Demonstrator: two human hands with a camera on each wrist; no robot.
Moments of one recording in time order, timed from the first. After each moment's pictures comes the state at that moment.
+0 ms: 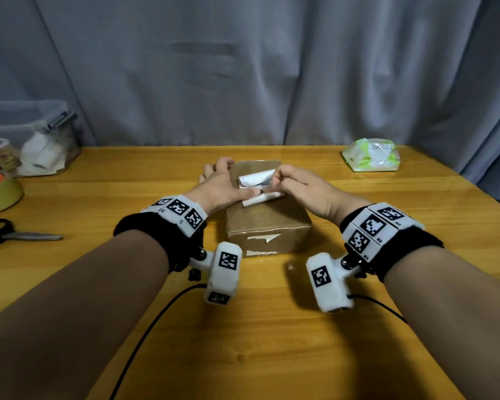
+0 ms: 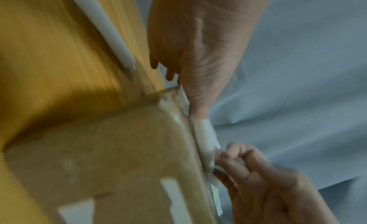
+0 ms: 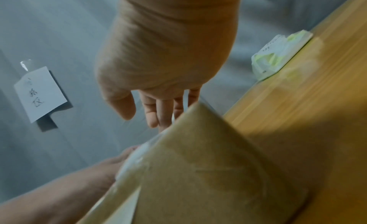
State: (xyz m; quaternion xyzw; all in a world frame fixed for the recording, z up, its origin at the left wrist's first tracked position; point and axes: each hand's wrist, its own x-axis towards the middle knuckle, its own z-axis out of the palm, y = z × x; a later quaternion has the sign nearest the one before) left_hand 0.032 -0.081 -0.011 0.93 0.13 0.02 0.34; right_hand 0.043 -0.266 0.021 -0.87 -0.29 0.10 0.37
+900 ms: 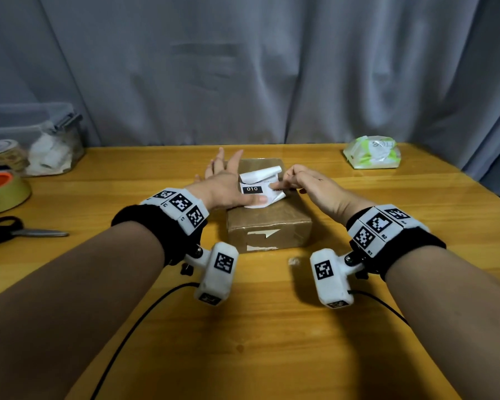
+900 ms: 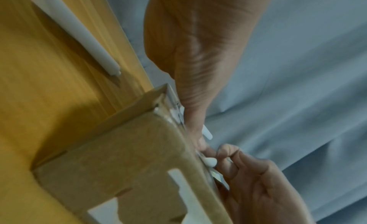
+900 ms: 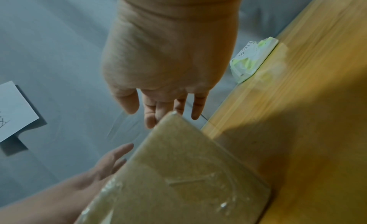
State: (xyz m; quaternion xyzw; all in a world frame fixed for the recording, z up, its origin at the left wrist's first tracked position) left_hand 0.022 -0.090 0.003 0.97 0.08 -0.05 0.22; right_hand 0.054 -0.282 0.002 -0.80 -0.24 0.14 0.53
